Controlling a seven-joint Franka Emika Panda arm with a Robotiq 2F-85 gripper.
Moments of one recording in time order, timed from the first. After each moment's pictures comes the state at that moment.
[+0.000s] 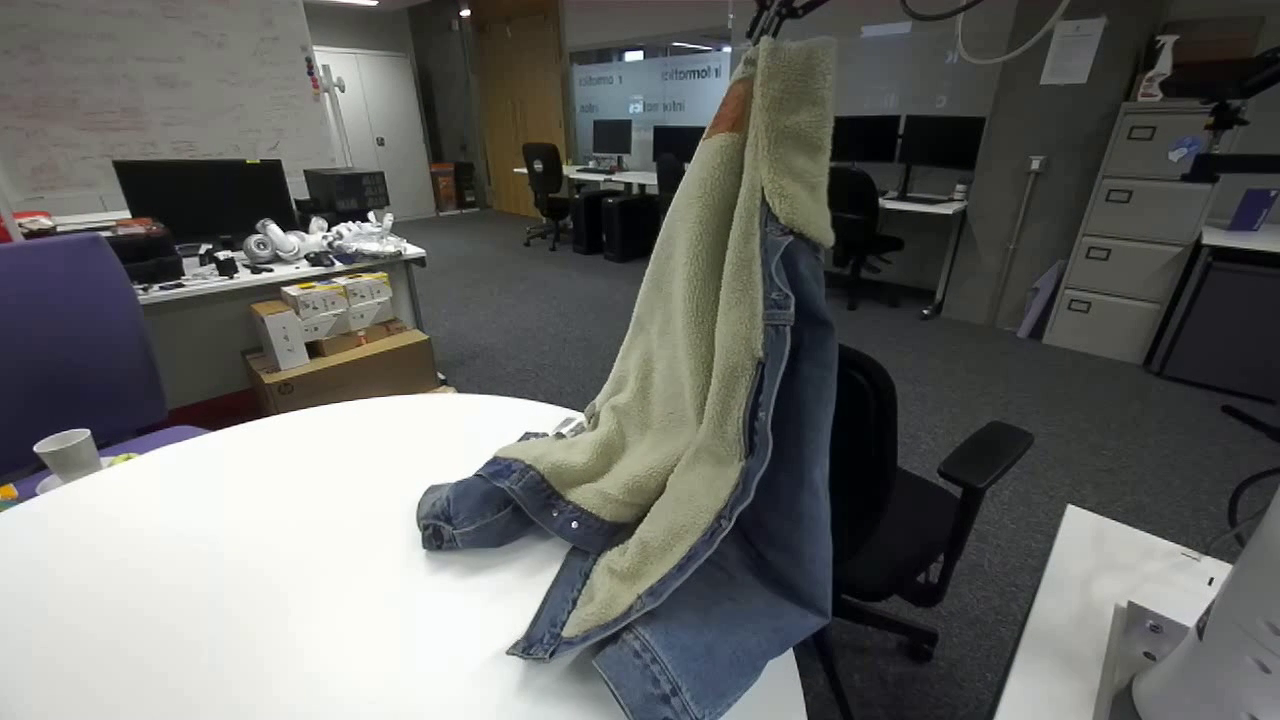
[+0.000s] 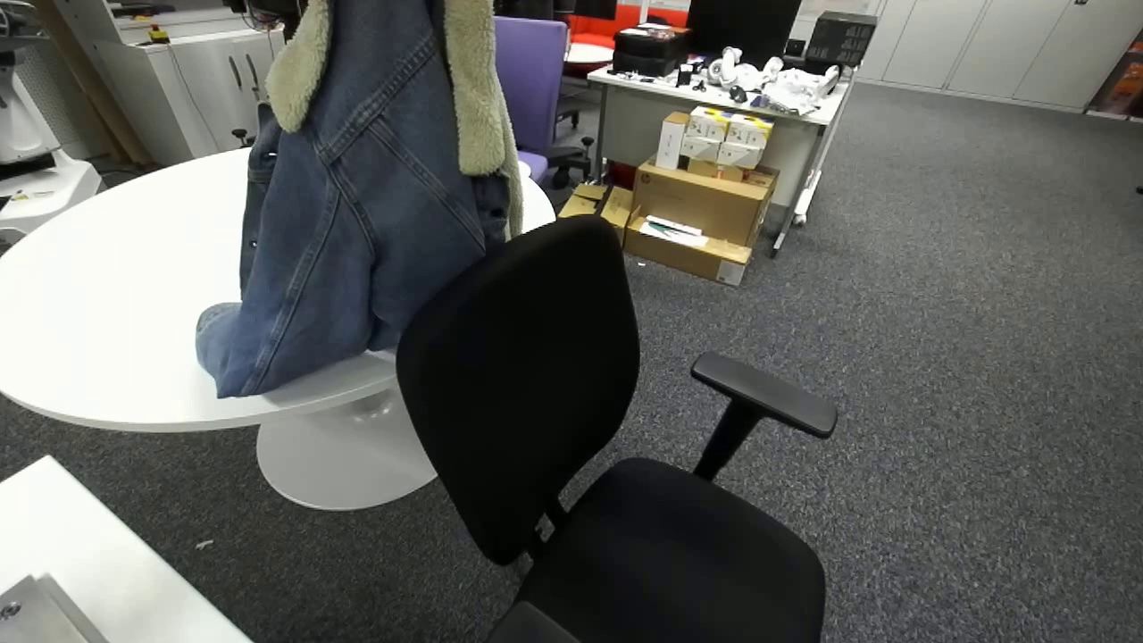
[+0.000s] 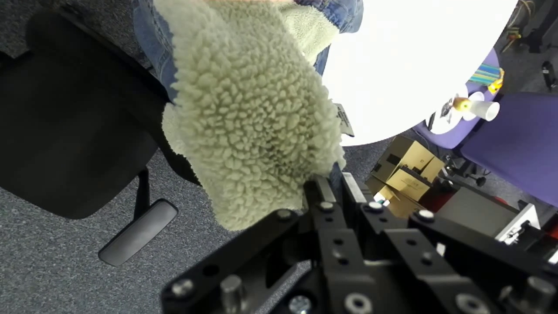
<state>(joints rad) -0.11 -0.07 -0.11 -1.43 0.29 1.68 0.56</state>
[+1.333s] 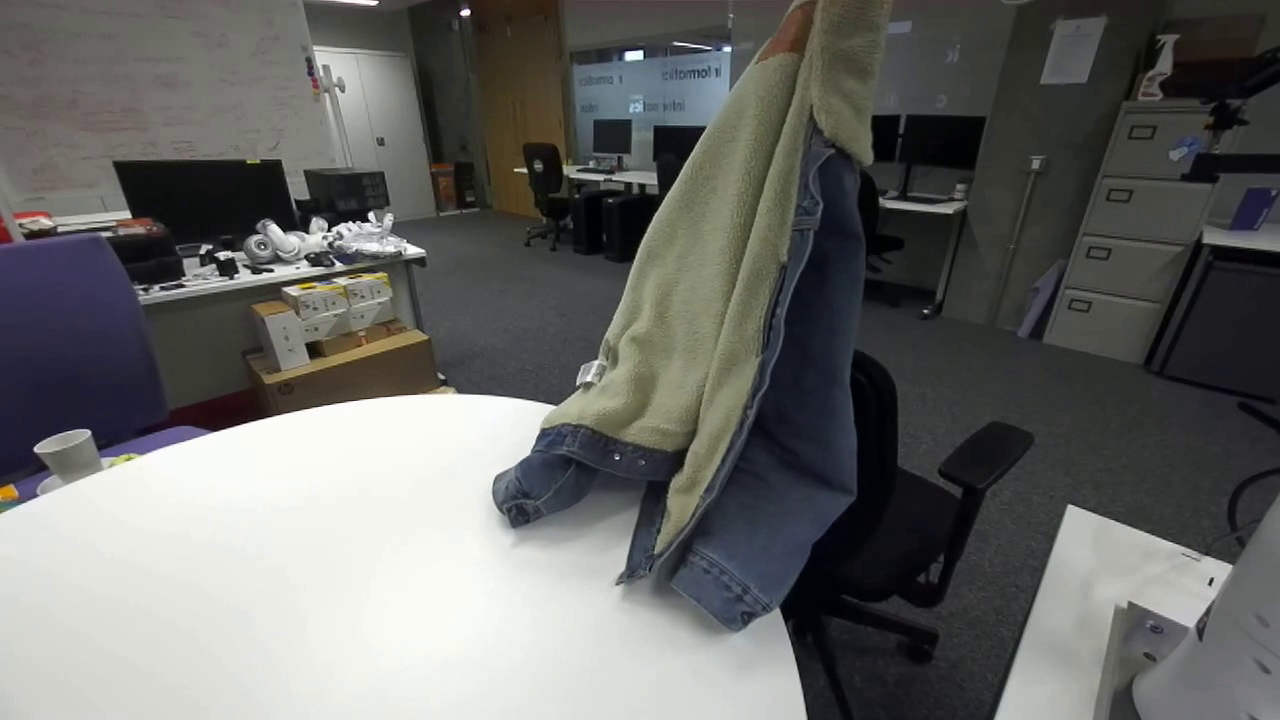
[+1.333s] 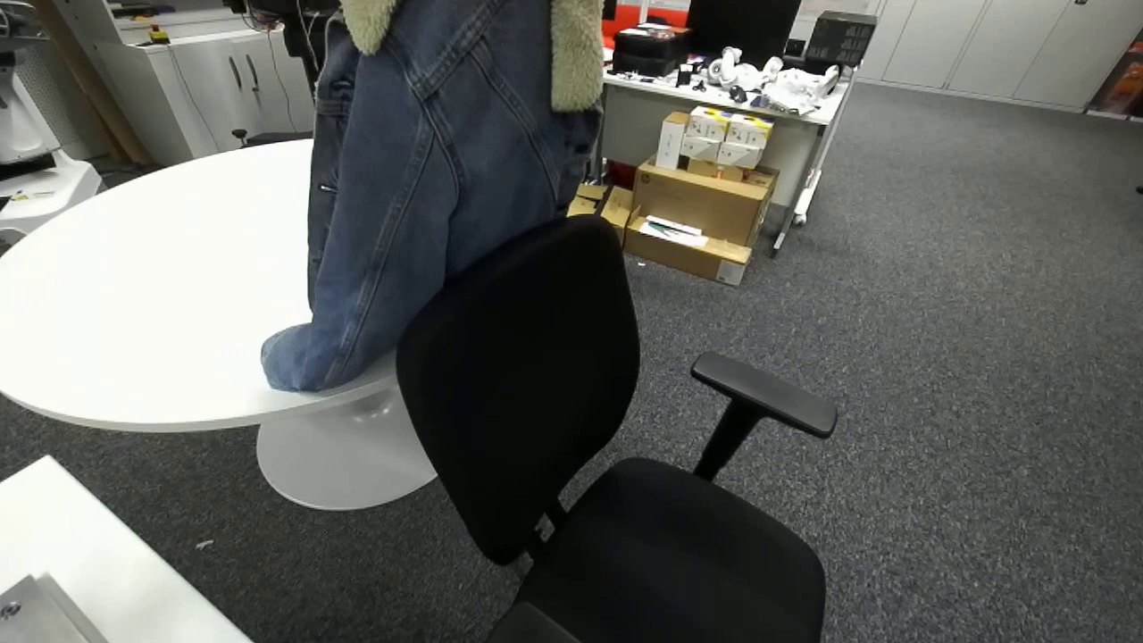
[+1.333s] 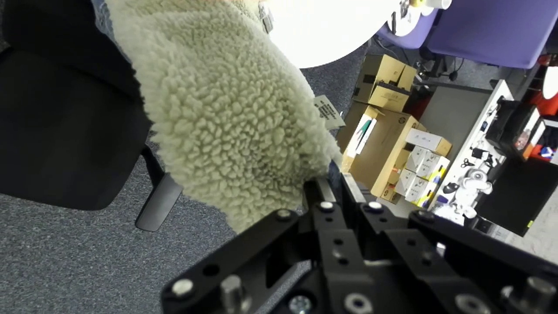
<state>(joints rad) -0.26 0.05 -0.28 -1.12 0.48 1.57 0.64</state>
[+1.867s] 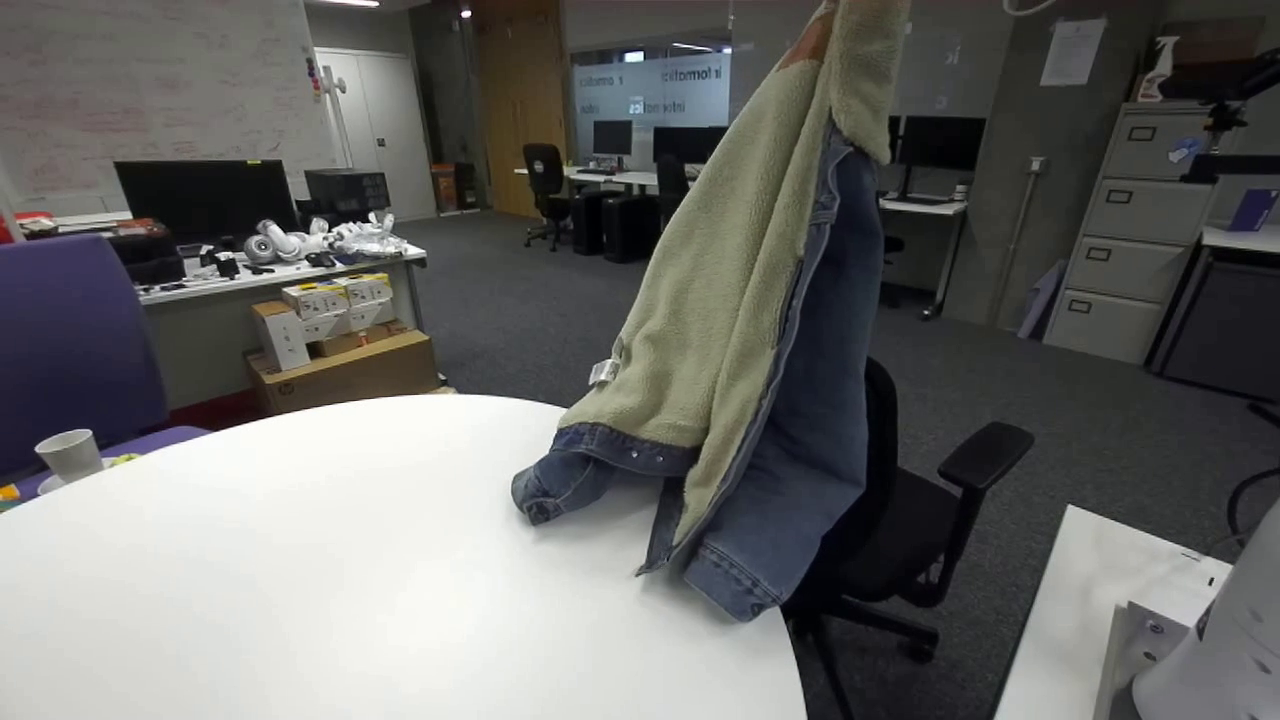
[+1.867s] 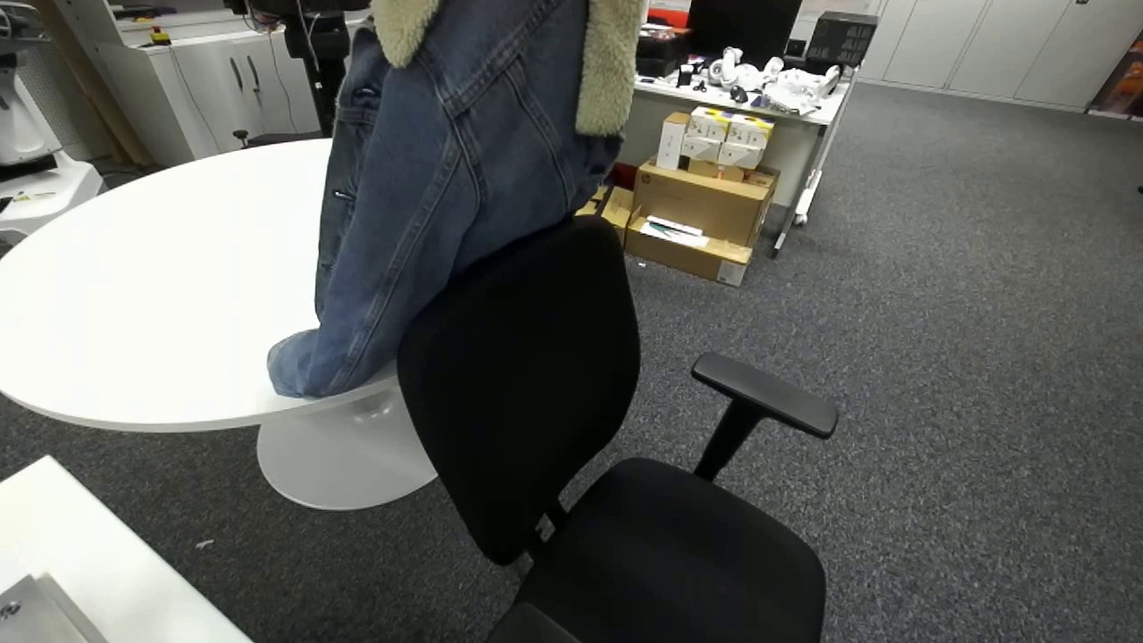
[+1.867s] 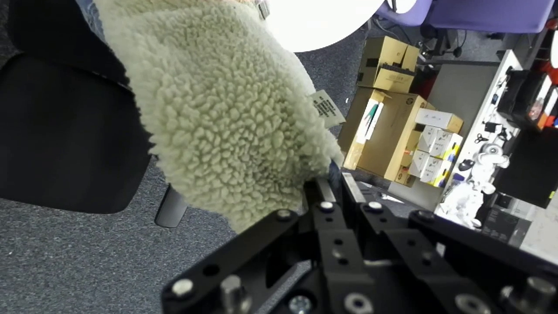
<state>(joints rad) -0.34 0.14 -0.32 -1.05 0.55 1.54 0.64</state>
